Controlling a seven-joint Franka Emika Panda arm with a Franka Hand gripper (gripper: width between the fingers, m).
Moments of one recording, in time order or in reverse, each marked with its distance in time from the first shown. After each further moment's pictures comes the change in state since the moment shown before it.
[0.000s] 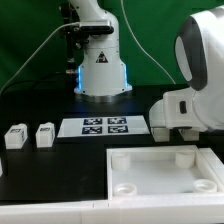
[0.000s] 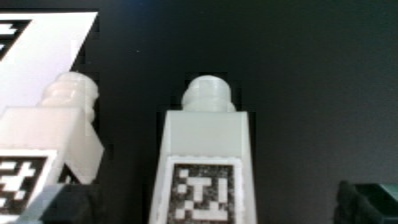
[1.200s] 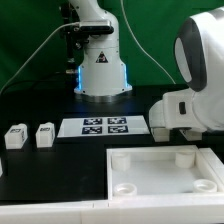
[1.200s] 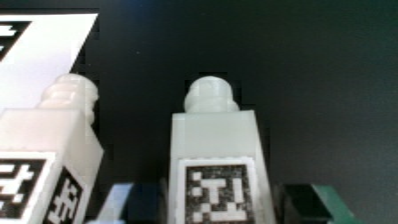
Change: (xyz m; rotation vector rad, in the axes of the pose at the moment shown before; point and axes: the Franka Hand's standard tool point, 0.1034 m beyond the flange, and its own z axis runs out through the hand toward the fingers) arm 0.000 0.000 0.001 0.000 -0.004 -0.001
